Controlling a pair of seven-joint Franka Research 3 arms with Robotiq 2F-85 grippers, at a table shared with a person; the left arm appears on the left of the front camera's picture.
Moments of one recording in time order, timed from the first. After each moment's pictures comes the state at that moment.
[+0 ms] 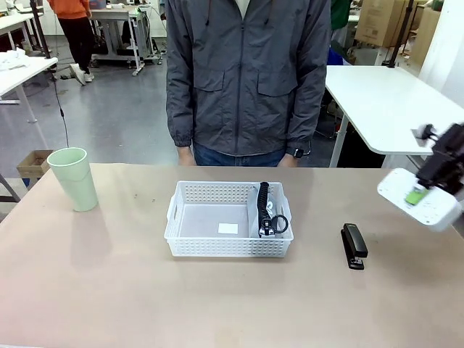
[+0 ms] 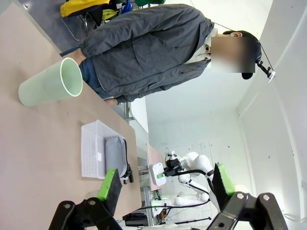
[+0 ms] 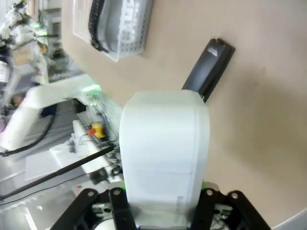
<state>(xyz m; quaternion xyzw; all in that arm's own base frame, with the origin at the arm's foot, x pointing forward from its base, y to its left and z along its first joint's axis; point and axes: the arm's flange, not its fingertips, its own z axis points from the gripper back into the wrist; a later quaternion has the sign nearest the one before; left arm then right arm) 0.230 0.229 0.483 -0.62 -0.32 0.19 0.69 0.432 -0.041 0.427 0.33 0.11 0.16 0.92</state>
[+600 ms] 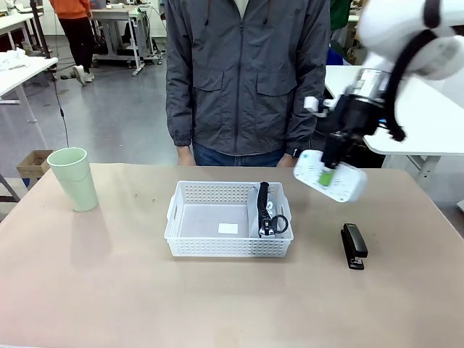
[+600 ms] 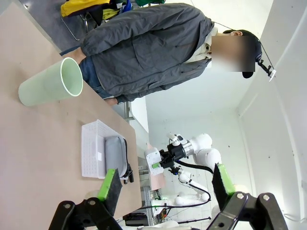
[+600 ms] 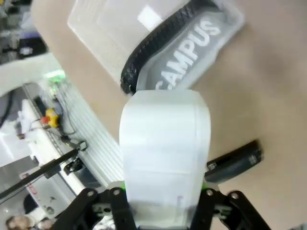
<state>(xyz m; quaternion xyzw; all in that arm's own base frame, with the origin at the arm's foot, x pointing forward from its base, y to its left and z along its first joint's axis) 0.230 0.229 0.483 -0.62 -0.32 0.19 0.69 0.485 0.184 0.471 0.19 0.09 0.34 0.92</state>
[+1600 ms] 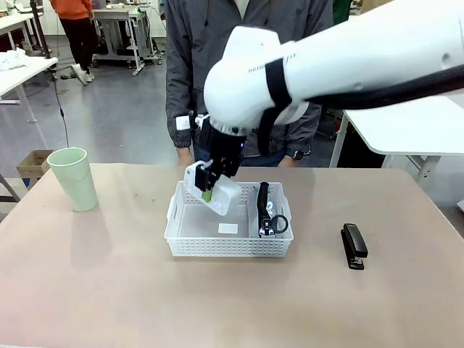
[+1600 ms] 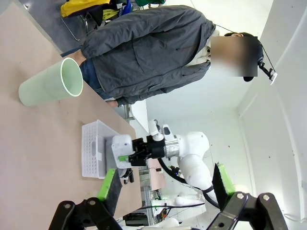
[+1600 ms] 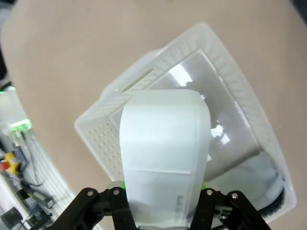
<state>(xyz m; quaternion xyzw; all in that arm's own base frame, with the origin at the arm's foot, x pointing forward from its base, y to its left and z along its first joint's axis) 0.230 0.229 0.484 -0.62 -0.32 0.19 0.69 0.468 0.422 0.405 0.11 -0.03 0.42 0.90</state>
